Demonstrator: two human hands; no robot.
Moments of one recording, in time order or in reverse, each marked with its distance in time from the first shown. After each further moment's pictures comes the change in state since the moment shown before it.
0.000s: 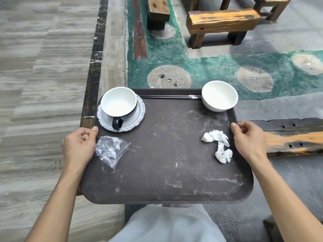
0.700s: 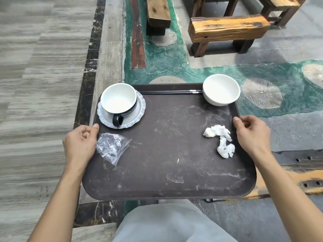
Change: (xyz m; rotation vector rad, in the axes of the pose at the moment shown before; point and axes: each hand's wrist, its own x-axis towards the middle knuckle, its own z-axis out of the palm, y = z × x) left_hand 0.213 0.104 0.135 -0.019 0.010 -0.019; right_hand 0.264 -0.081 0.068 0.002 -0.007 -0.026
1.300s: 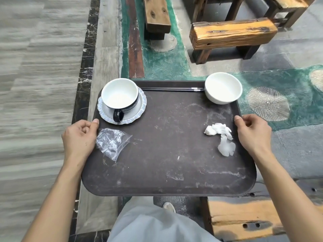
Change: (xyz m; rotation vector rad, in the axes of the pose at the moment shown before) left_hand 0.205 0.071 0.083 0.023 -0.019 0.034; right_hand 0.186 -0.086 0.072 0.008 -0.005 0.046
